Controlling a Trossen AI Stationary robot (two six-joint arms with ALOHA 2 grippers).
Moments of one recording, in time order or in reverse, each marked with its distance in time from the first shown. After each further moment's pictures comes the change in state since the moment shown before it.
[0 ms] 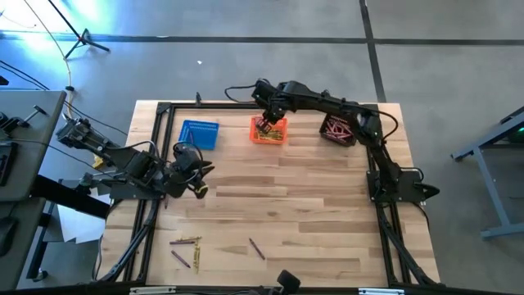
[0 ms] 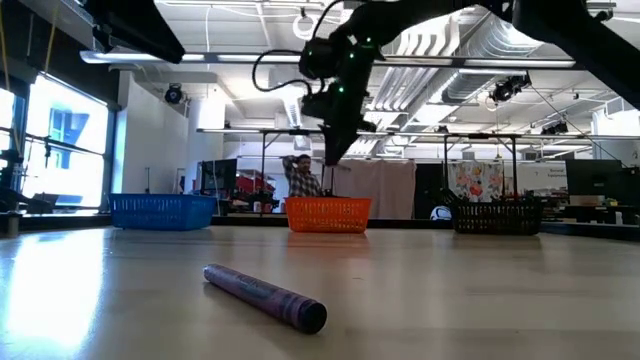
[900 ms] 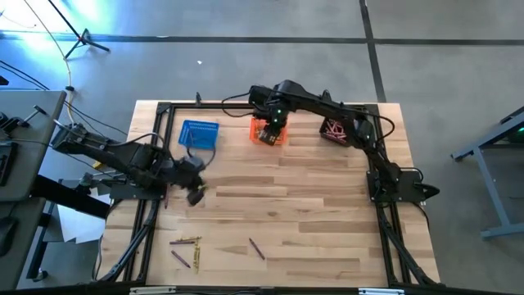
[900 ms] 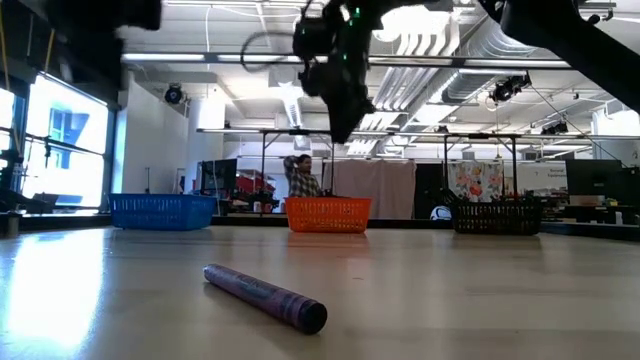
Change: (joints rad) left arm 0.180 0.000 0.000 -0.096 0.634 -0.076; right arm 0.072 0.080 0.259 -0.385 -0.176 -0.102
